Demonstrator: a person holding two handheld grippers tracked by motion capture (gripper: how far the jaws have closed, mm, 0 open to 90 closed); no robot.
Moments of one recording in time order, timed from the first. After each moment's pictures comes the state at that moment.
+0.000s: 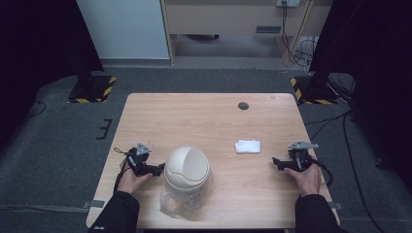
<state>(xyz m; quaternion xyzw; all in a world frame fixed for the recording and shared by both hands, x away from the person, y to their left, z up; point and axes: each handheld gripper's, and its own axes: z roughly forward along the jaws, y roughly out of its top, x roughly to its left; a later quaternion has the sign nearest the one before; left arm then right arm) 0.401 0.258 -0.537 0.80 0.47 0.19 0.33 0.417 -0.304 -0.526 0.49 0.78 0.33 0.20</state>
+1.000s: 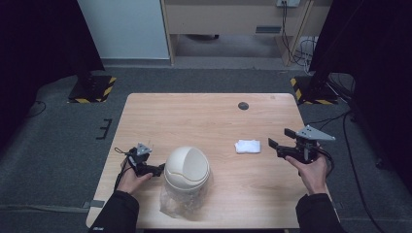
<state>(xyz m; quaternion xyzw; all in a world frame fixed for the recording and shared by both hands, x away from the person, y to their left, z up) 0.401 0.257 -0.537 0.80 0.47 0.19 0.33 0.399 -0.277 -0.428 0.40 0.72 0.50 0.24</state>
